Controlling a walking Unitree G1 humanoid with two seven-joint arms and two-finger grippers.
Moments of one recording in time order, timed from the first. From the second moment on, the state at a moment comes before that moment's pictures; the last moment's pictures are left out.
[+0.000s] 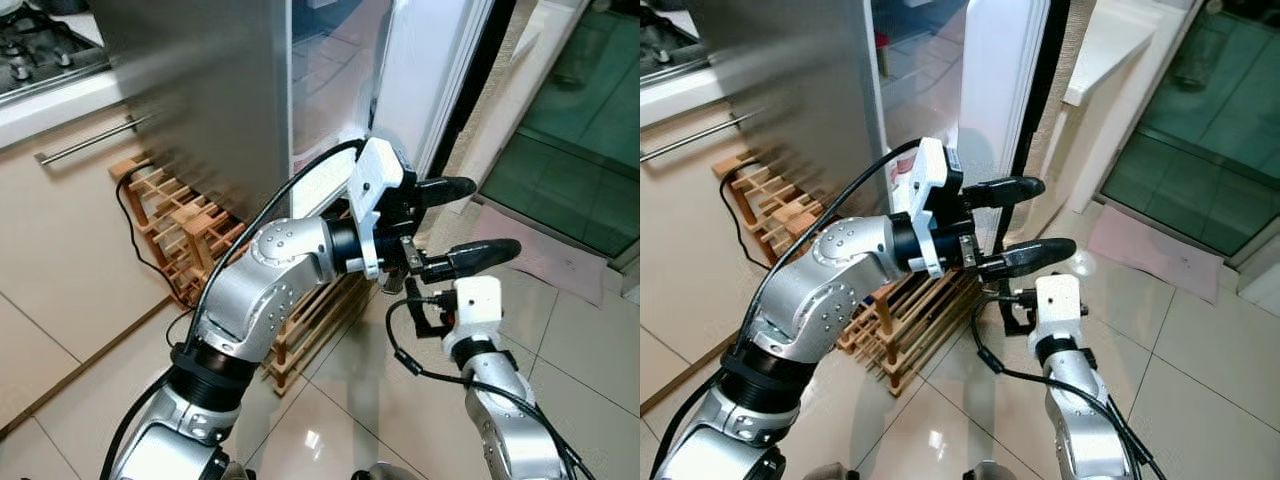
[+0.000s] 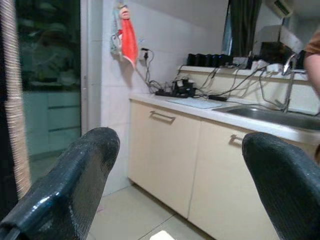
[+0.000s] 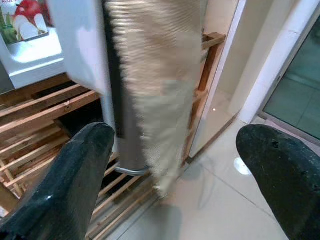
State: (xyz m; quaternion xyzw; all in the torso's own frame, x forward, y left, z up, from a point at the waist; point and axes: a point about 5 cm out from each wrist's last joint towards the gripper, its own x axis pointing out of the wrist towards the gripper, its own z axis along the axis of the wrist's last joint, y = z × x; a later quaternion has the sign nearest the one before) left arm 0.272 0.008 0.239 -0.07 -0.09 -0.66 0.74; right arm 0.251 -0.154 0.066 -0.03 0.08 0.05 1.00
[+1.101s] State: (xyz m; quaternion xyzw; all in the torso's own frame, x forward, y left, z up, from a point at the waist) left arm 0.294 0.158 0.133 -0.02 0.03 -0.01 1.00; right arm 0.335 -0.119 0.119 0.08 0.01 0.14 0.99
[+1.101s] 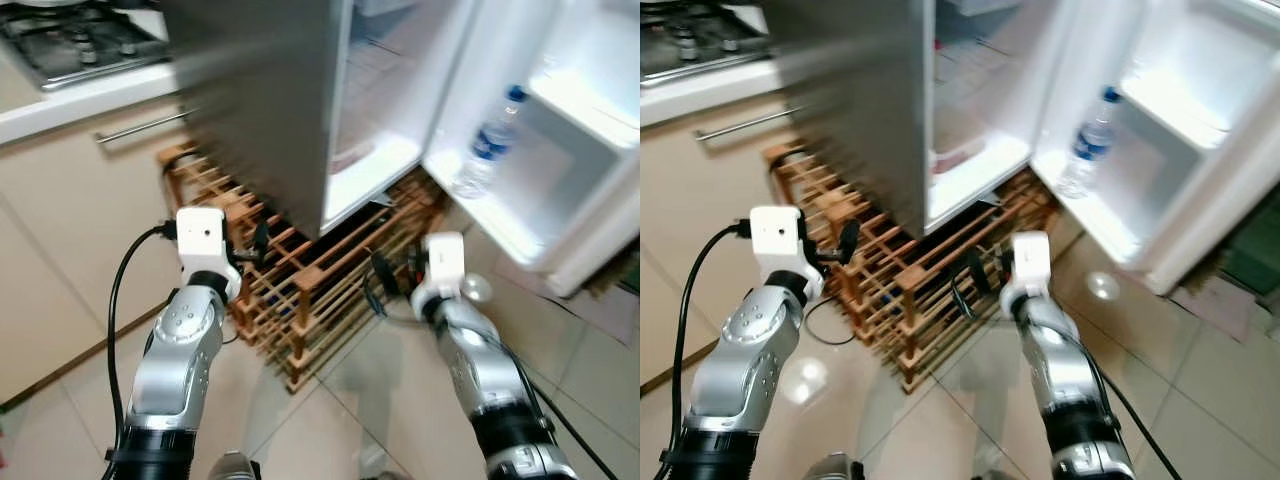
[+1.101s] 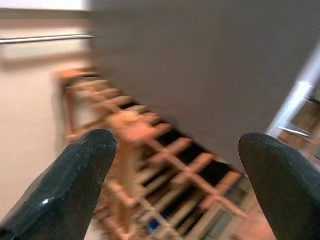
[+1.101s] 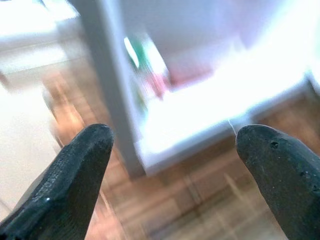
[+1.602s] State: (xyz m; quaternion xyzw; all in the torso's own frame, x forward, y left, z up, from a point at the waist) left arm 0.311 0.143 0.146 0.00 -0.02 0.01 1.00; right arm 0.330 -0.114 0.128 0.08 -0.02 0.17 0.98
